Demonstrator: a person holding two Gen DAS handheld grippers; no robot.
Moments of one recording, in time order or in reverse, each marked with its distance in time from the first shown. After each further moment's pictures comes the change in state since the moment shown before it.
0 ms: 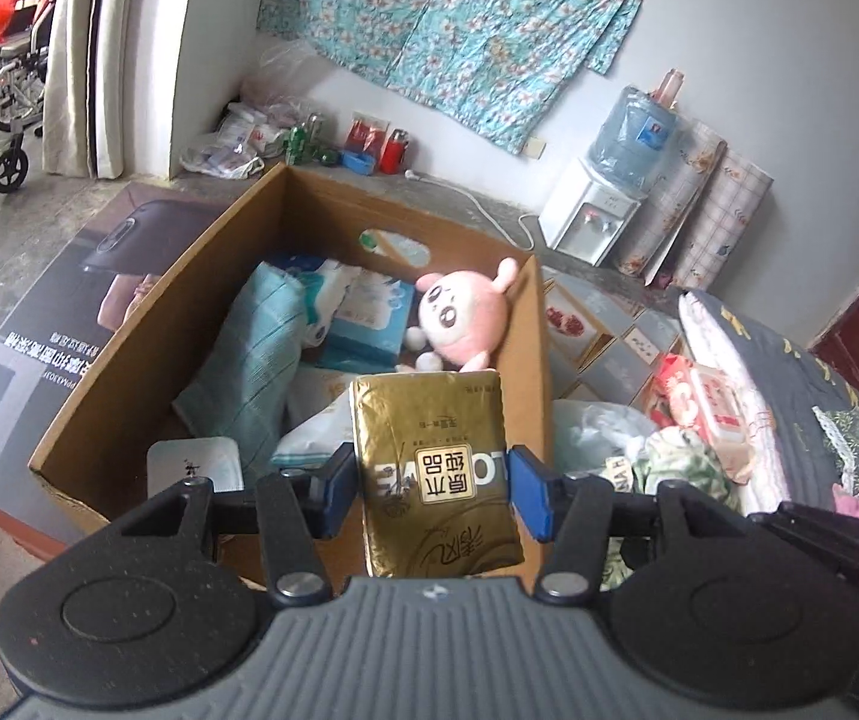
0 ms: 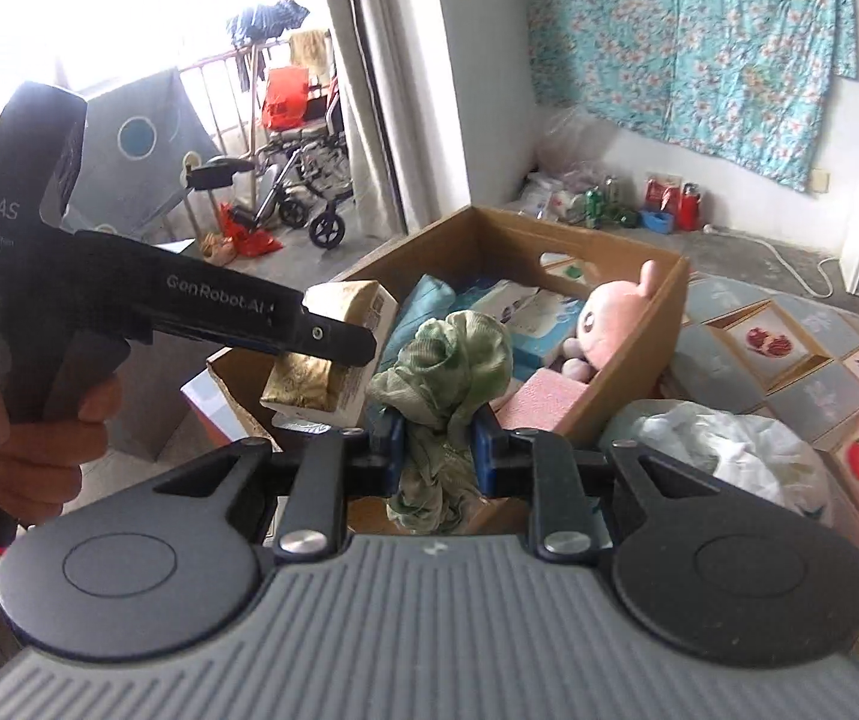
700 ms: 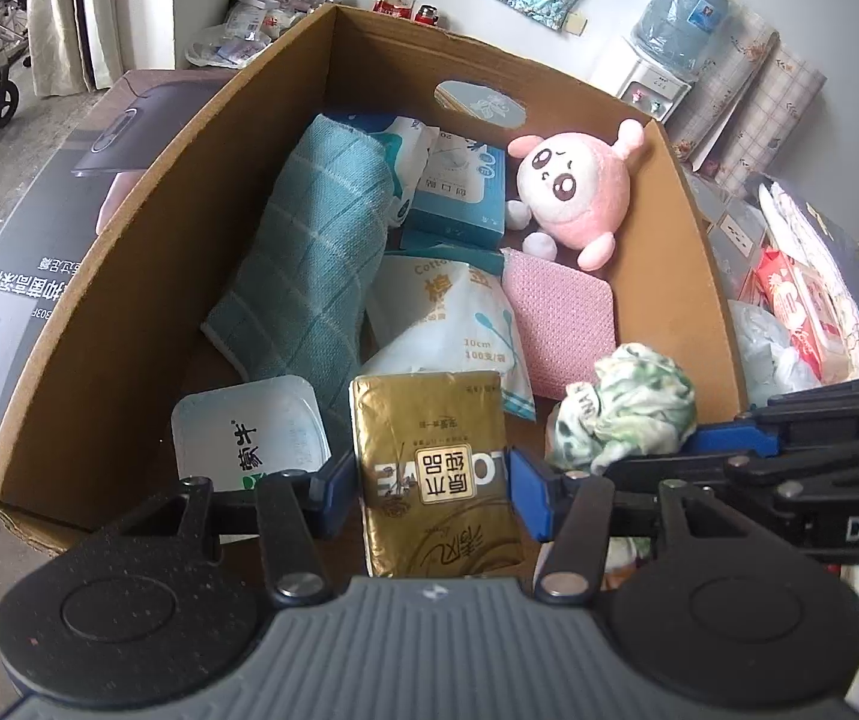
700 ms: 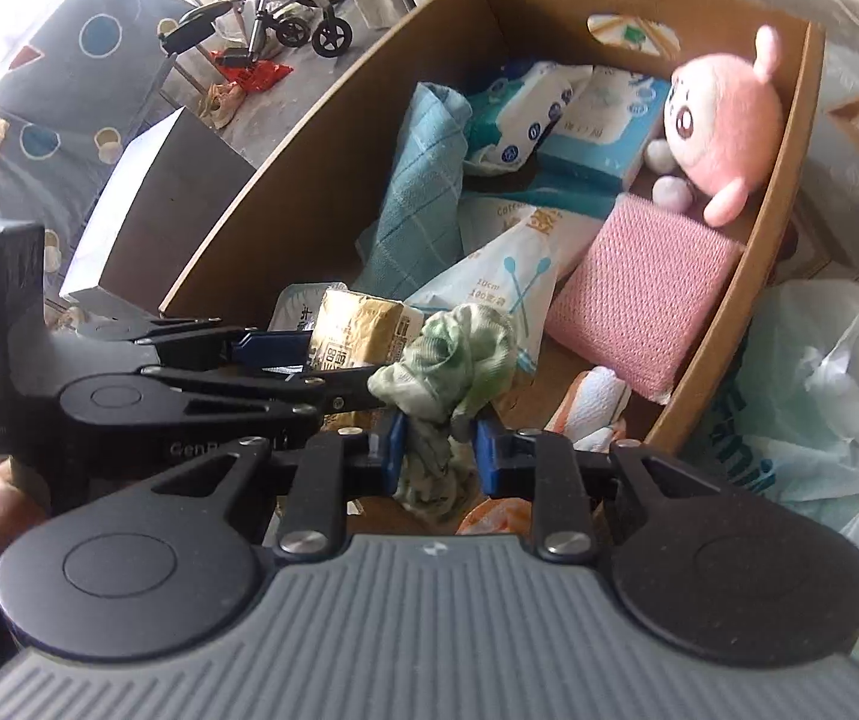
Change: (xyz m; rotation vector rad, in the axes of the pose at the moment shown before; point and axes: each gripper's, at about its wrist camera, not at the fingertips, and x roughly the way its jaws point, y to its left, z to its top) left arm 0.090 0.059 -0.008 0.034 0.248 0.056; right arm 0.176 -0.017 0.041 0.247 0.497 0.147
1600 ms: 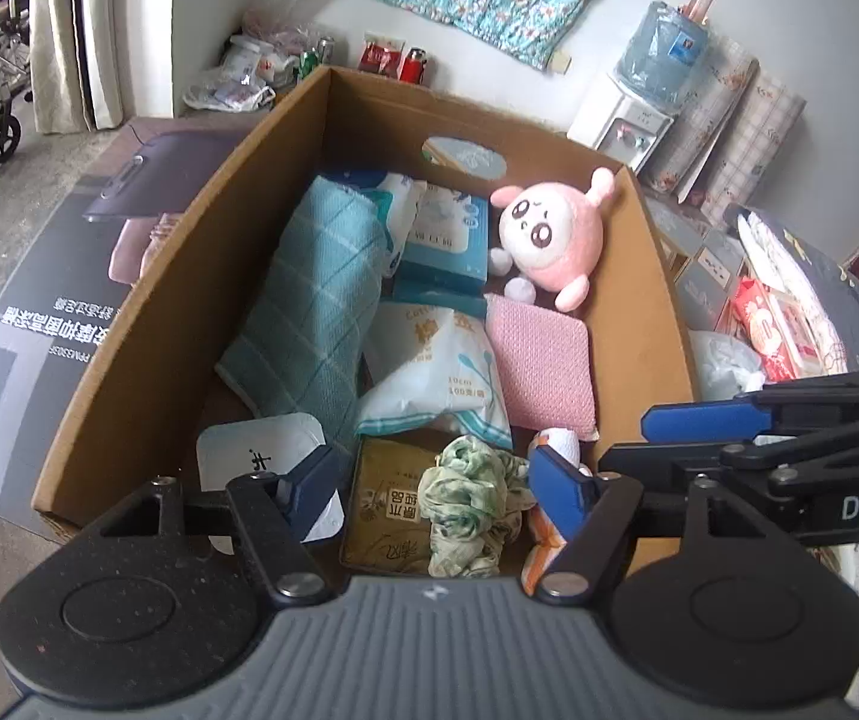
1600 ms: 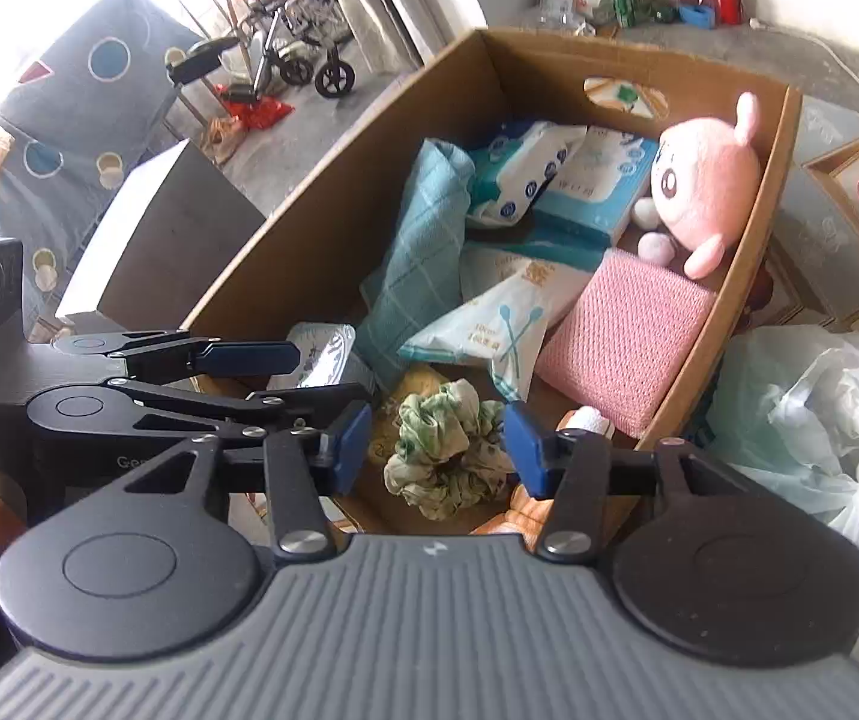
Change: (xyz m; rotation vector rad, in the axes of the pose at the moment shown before) left arm -0.040 -0.004 -0.003 0.017 -0.118 -0.010; right arm -0.048 0.013 -0.018 -0.062 -0.151 -0.035
